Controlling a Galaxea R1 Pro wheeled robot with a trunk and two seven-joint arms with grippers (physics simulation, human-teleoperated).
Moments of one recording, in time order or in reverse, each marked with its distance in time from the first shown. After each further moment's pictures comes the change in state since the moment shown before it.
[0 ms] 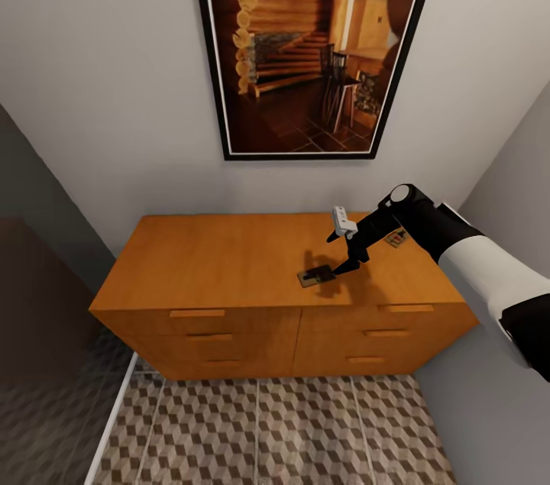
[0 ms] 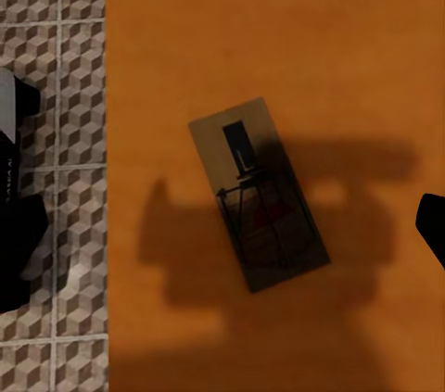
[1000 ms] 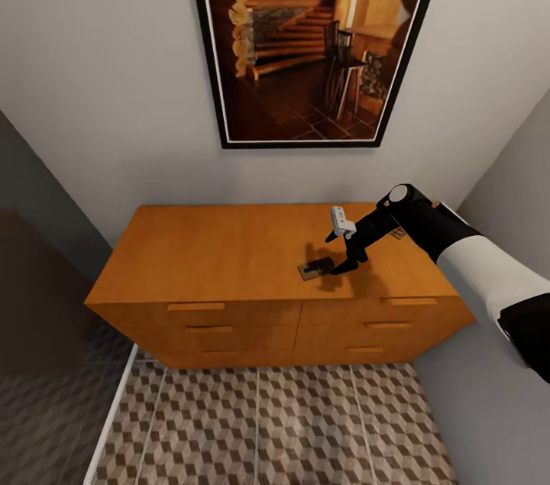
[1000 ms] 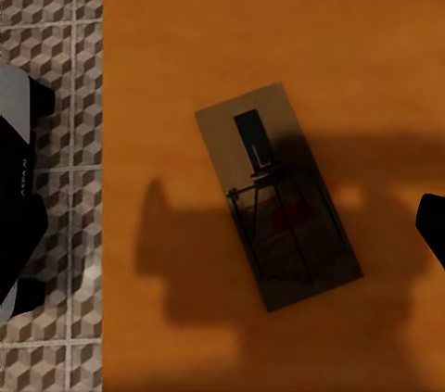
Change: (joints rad) left arm 0.000 0.000 -0.001 0.000 0.000 0.000 0.000; right arm 0.000 0.006 -0.001 0.000 0.001 0.000 0.000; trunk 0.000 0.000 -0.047
